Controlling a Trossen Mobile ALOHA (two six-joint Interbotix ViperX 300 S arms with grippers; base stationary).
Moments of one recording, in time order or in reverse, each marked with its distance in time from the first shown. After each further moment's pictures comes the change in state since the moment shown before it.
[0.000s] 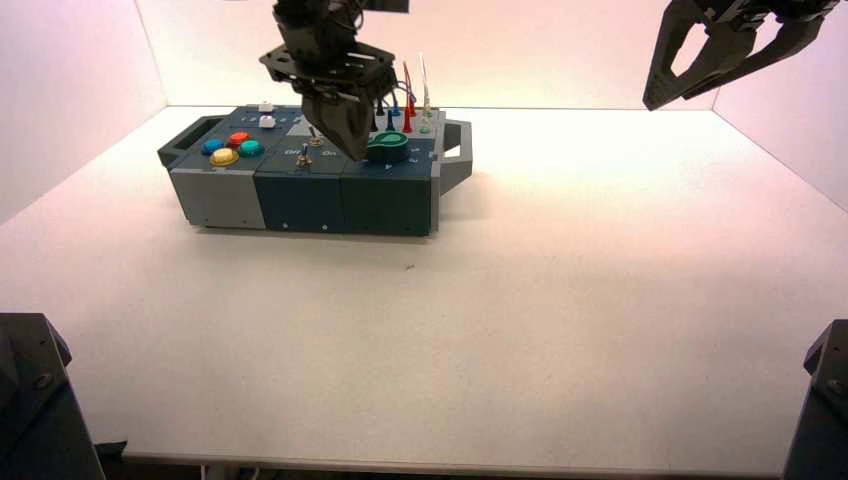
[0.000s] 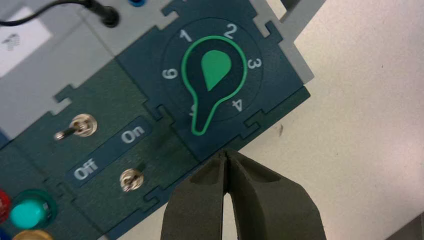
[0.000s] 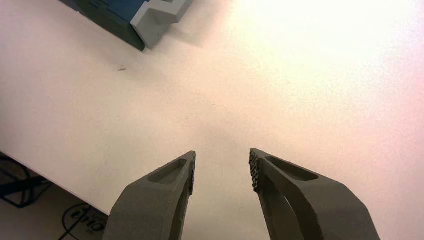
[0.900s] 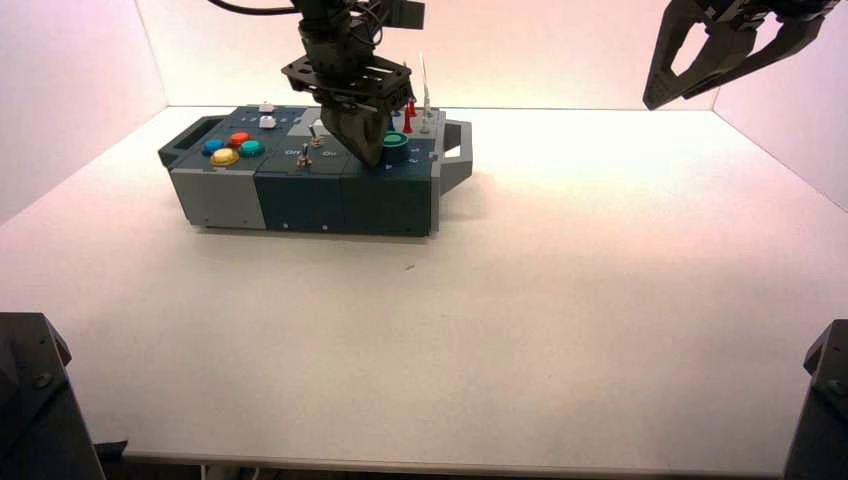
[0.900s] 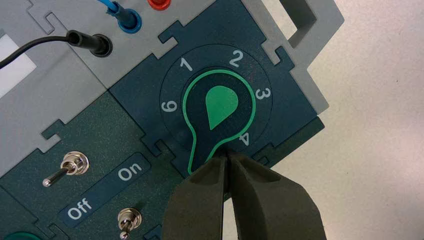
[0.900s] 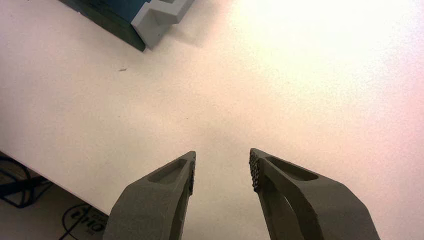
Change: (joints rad) left arm 0.003 0.094 -0.078 0.009 0.000 0.000; right arm 0.000 -0.002 0.000 0.000 0.000 0.000
